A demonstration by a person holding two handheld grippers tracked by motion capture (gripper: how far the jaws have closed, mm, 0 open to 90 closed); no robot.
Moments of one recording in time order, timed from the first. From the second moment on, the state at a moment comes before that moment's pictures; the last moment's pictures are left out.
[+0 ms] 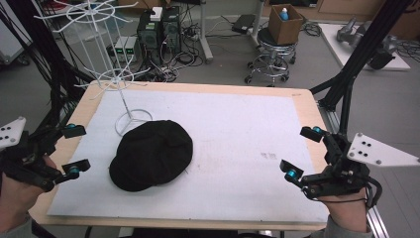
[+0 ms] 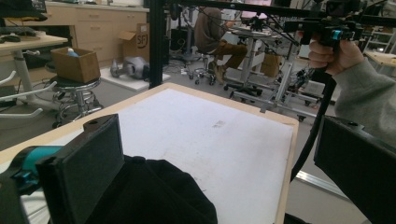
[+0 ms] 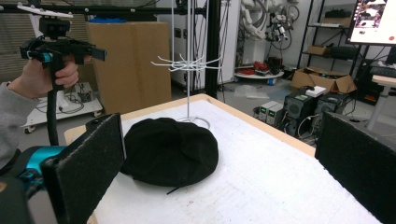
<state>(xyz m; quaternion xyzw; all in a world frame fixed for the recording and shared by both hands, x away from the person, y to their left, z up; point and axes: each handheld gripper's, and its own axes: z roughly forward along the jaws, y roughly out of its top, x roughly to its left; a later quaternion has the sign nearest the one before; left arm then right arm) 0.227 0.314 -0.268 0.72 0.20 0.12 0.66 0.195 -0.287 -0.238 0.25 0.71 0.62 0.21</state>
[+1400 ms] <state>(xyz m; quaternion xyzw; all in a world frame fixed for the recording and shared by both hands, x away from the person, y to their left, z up) 0.281 0.277 -0.292 0.77 0.23 0.13 0.57 0.200 -0.282 -0.243 0.26 0.71 0.62 0.20</state>
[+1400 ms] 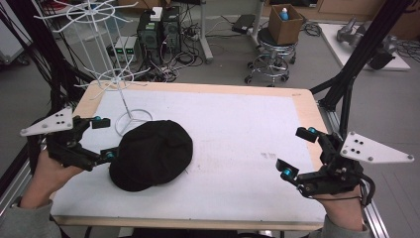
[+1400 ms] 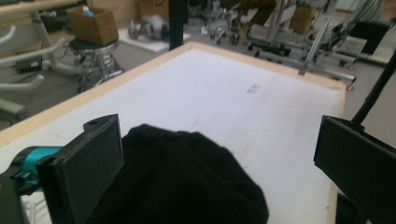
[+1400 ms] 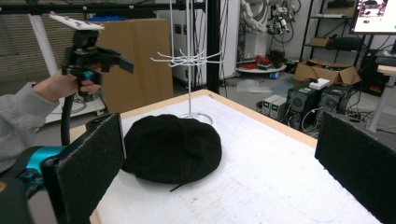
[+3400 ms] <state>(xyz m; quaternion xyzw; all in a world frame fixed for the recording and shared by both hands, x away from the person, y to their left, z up) 0.382 0.199 -0.355 0.82 0.30 0.06 0.48 0.203 -0.277 -0.246 0.25 0.73 0.61 0.19</state>
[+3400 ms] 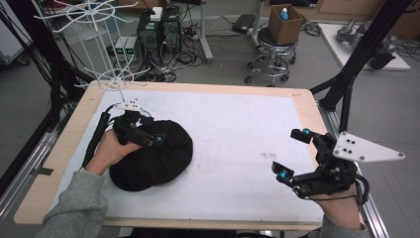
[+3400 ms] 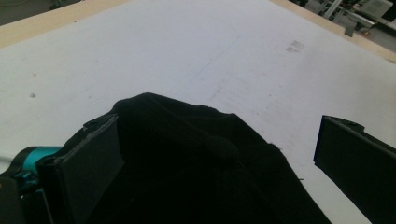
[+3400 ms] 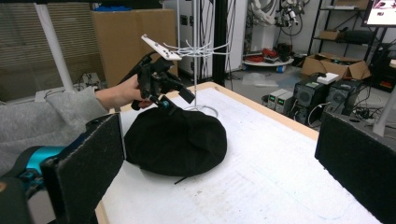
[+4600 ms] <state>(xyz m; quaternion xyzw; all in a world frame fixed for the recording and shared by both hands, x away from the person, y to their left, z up) 0.392 0.189 -0.375 0.86 0.31 0.05 0.40 0.205 -0.276 -0.248 0.25 0.73 0.61 0.18</state>
